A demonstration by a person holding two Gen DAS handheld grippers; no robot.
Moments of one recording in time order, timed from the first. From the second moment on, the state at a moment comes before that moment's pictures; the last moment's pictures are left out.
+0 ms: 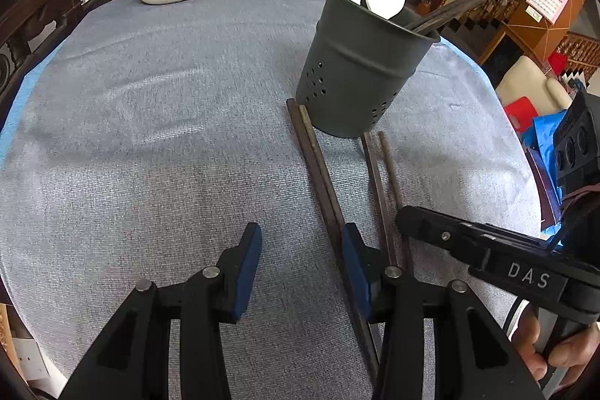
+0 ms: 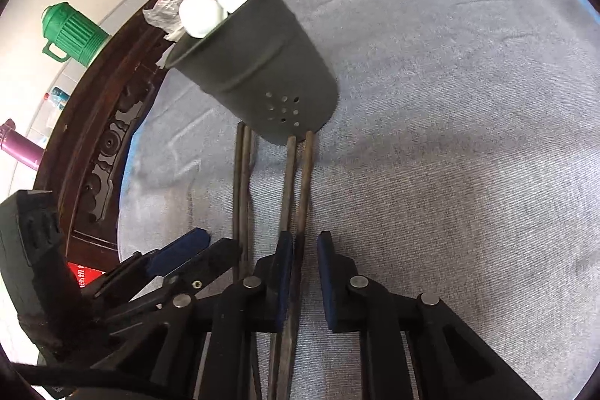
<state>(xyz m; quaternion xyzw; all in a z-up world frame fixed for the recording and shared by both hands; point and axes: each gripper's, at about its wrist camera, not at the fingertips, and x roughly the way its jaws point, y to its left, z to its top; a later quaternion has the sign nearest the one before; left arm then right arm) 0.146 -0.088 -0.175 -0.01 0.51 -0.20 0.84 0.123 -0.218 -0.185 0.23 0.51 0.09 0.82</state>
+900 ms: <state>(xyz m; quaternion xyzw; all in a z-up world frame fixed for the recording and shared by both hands) 0.153 -0.080 -0.174 -0.01 0.53 -0.20 0.82 0.112 -0.254 -0.186 0.26 0.51 0.08 0.82</state>
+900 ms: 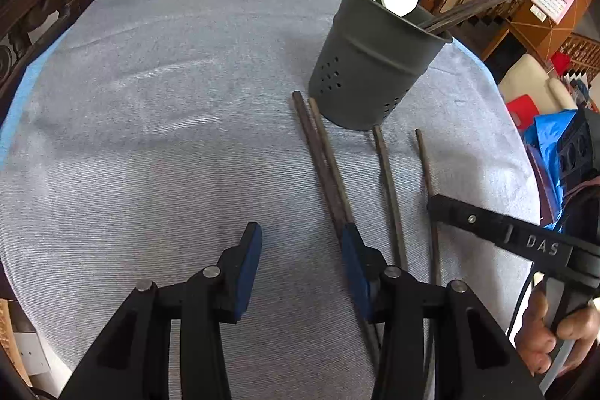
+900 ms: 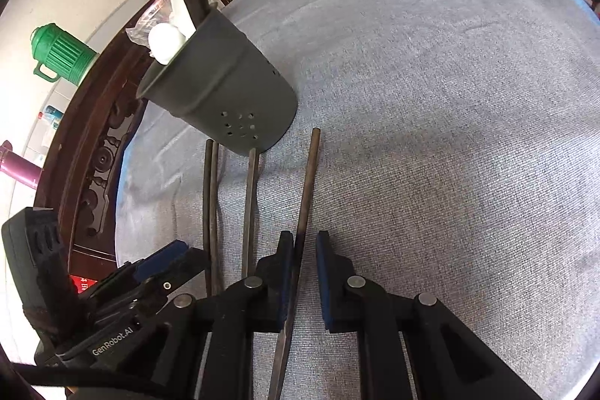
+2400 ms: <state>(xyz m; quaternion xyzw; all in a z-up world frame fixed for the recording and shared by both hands) 0.154 -0.084 -0.177 0.01 0.55 -0.21 0.81 0.114 -0.251 -0.183 0.23 0.54 0.08 0.80</state>
